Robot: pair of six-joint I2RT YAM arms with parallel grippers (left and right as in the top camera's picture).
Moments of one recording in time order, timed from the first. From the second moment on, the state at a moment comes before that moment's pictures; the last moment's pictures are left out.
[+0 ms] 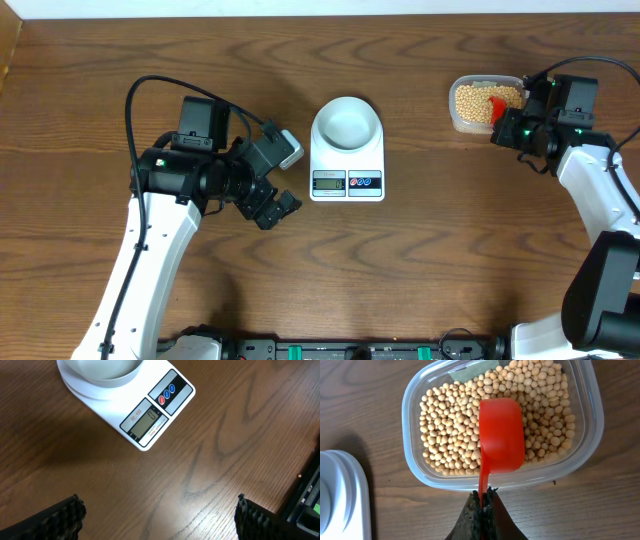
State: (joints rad) left arm -0.17 1.33 1.20 -1.08 0.48 0.64; right arm -0.15 1.68 1.10 -0.38 -0.28 0.18
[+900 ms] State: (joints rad) left arm -0.17 1.33 1.20 -1.08 0.48 0.64; right arm -0.17 1.68 1.10 -0.41 -0.30 0.30
